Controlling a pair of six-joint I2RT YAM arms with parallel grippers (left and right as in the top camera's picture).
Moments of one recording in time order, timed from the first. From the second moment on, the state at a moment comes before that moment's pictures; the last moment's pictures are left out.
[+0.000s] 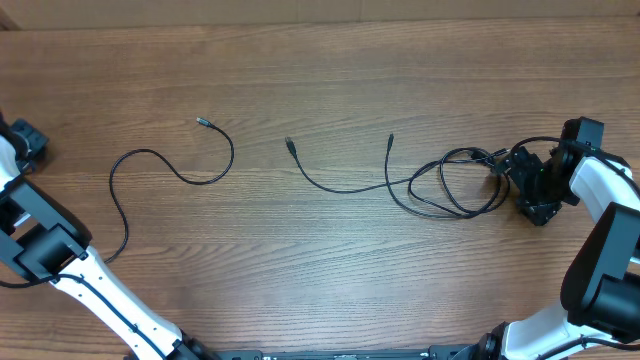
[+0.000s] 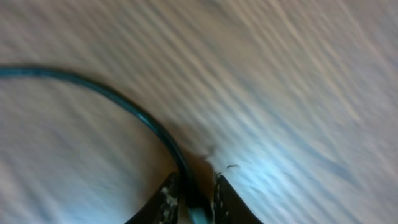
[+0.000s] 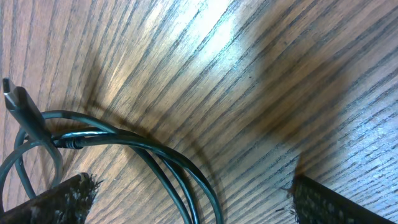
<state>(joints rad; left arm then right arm) 0.72 2.55 2.17 -0.73 0.07 -0.22 -0.38 1.80 1.06 -0.65 -0.22 0.57</state>
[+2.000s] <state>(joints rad) 0.40 2.61 2.54 -1.01 -0.37 -0.50 -0.38 1.80 1.06 -0.65 -0.22 0.57</state>
